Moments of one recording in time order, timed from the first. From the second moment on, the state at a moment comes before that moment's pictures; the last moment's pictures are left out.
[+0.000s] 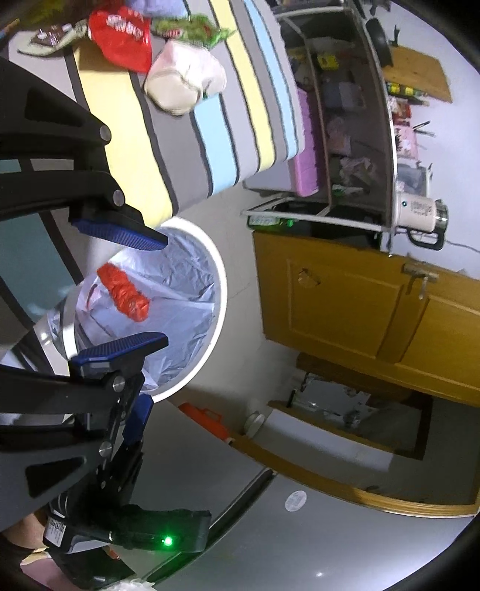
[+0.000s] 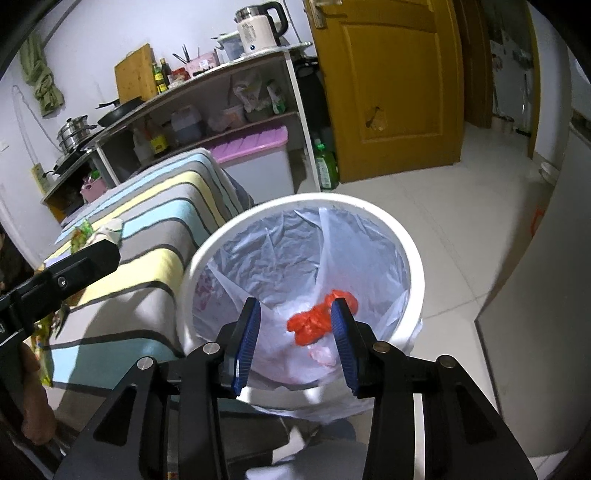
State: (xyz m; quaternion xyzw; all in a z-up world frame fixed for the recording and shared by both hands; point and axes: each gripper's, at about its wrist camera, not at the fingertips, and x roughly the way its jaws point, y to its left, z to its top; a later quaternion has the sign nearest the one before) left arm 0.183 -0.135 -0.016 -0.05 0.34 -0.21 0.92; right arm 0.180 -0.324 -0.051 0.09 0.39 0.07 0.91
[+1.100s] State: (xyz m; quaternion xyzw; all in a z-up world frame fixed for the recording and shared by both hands) left arm 0.054 0.013 0.023 -0.07 0.25 -0.05 0.96; right arm 0.094 -0.184 0.007 -0.01 0.31 0.24 0.92
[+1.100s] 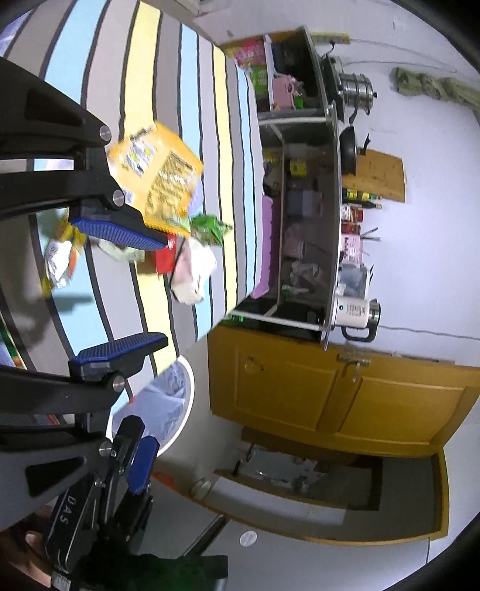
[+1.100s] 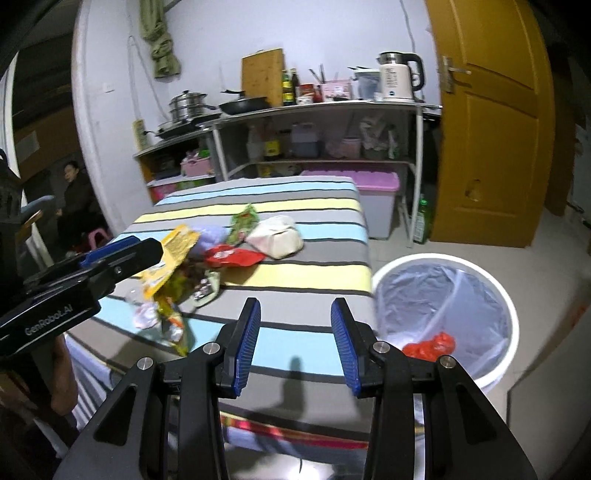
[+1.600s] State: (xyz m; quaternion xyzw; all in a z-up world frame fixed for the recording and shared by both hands) left arm 0.027 0.074 0.007 -0.09 0.26 0.01 0.96; right arm 0.093 -0.141 -0.008 -0.03 0.33 0.30 0.89
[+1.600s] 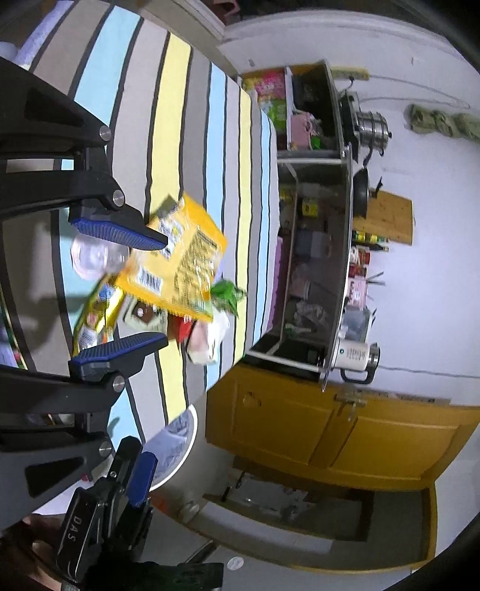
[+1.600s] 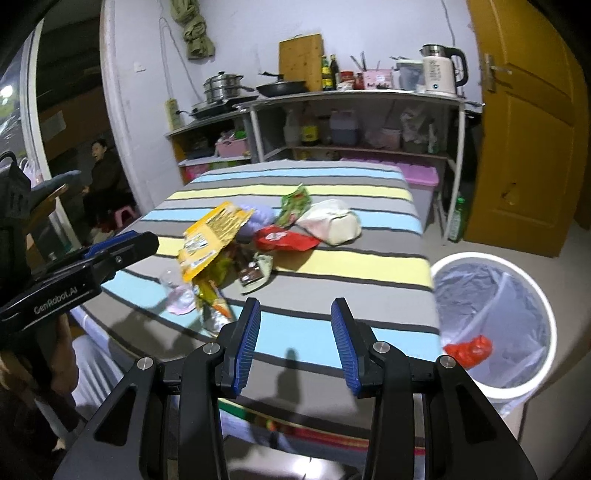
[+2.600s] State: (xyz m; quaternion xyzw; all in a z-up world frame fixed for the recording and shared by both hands) left arm 0.020 0.130 -0.023 -0.11 0.29 0.03 0.95; right arm 0.112 -0.046 -0.058 -0.13 0.37 0.42 0.82
